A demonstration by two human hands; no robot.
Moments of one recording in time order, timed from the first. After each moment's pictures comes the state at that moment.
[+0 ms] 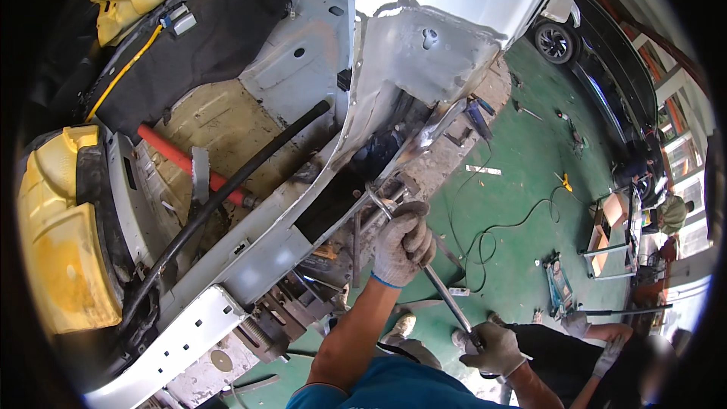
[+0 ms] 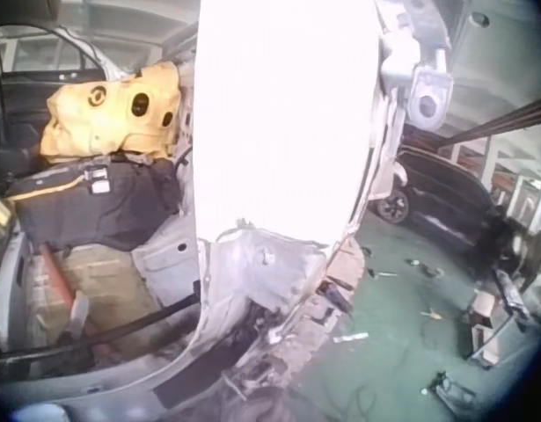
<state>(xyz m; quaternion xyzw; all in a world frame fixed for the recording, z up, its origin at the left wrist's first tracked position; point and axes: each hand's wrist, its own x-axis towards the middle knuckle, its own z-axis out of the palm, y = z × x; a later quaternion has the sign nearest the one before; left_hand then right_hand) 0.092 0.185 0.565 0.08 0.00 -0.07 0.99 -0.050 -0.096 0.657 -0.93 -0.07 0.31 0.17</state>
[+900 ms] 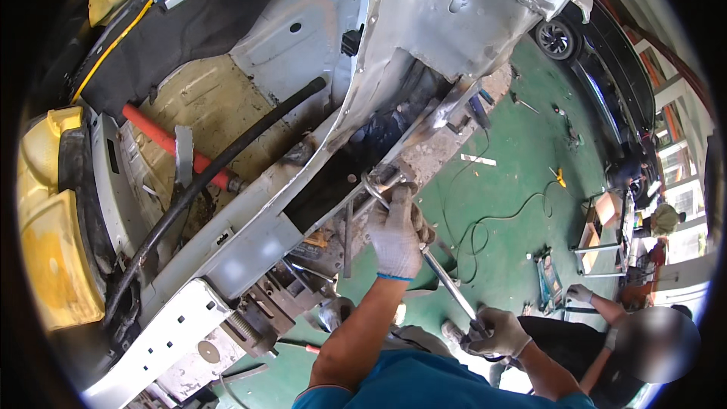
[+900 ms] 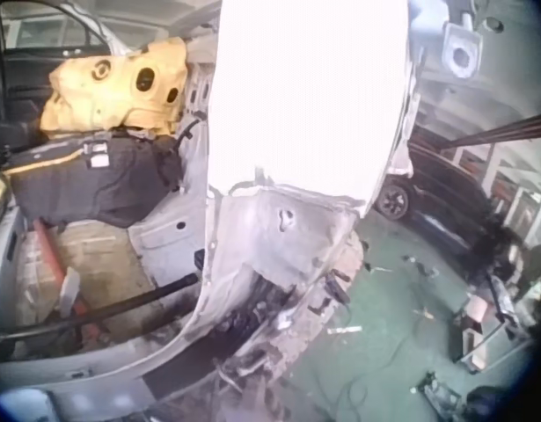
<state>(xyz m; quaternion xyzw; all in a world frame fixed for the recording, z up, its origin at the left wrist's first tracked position) 0.101 0.175 0.593 0.22 0.27 0.06 0.94 -0.027 -0.145 0.621 -0.90 -0.06 0.35 0.25</state>
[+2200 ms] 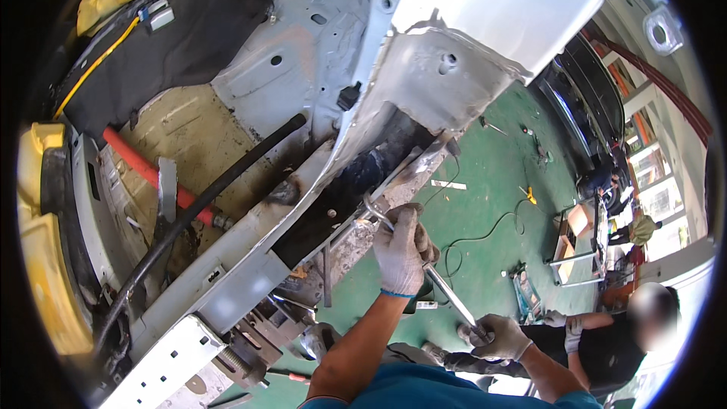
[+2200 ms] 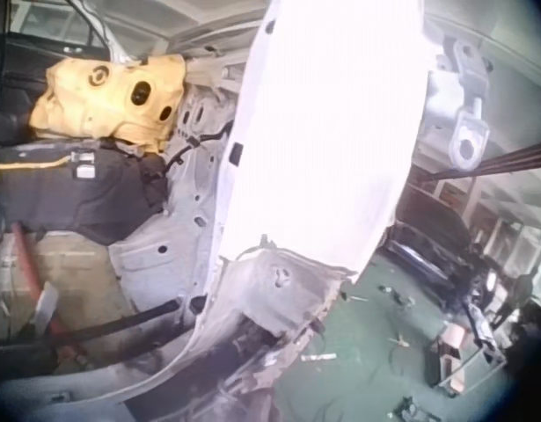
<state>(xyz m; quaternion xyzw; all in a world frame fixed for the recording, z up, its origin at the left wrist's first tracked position) 0.119 0.161 0.618 0.17 0.19 0.04 0.97 -0.003 -0.154 0.664 -0.93 -0.04 0.34 0.13</state>
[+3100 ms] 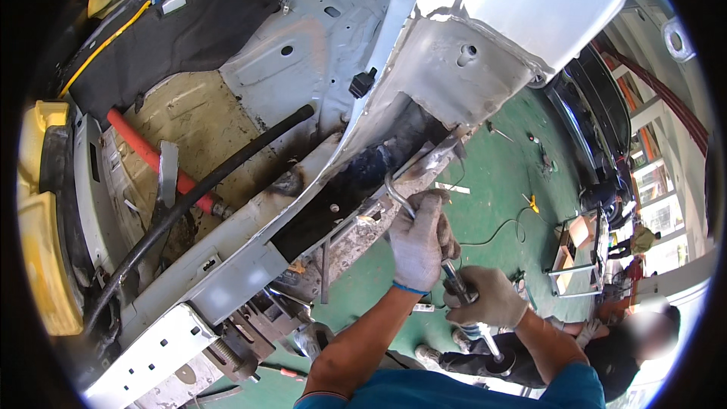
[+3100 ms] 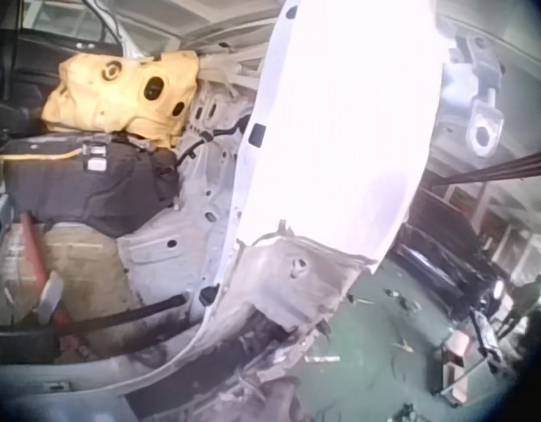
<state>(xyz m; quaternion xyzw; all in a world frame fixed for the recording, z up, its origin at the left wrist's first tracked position) 0.127 0.155 0.644 0.15 0.14 0.04 0.98 0.094 -0.045 0.707 -0.93 -0.14 0.30 0.16</state>
